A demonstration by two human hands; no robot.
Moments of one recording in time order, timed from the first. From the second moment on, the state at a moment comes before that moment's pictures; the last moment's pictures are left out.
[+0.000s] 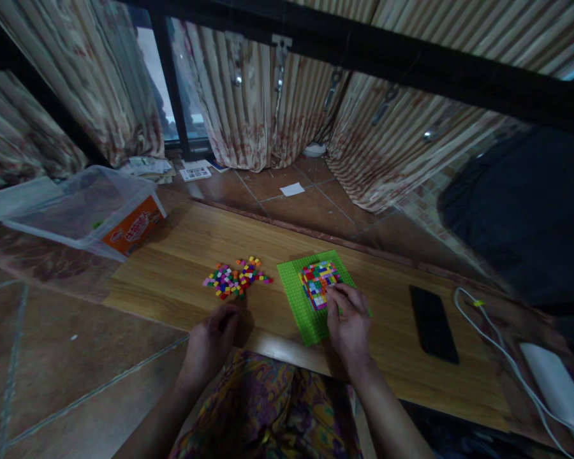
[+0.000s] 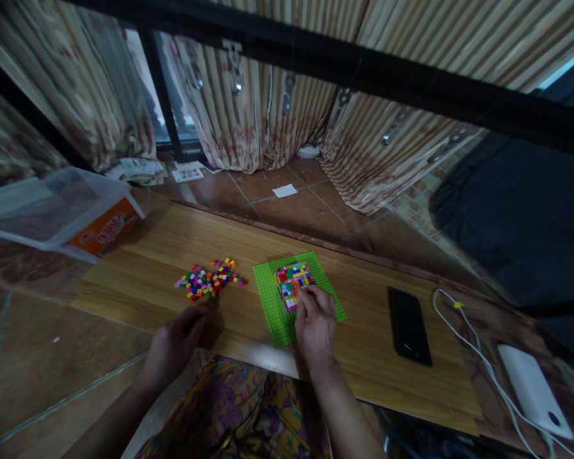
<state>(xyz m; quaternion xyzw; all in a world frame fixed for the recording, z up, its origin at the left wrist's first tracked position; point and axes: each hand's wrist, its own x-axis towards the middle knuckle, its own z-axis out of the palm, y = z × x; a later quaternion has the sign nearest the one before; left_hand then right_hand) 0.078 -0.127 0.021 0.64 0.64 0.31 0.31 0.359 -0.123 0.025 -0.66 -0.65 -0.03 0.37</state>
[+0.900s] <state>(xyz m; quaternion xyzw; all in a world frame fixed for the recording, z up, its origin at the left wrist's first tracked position) 0.074 -0.138 0.027 0.58 0.62 0.35 0.39 0.212 -0.097 0.018 -0.61 -0.74 0.10 0.27</state>
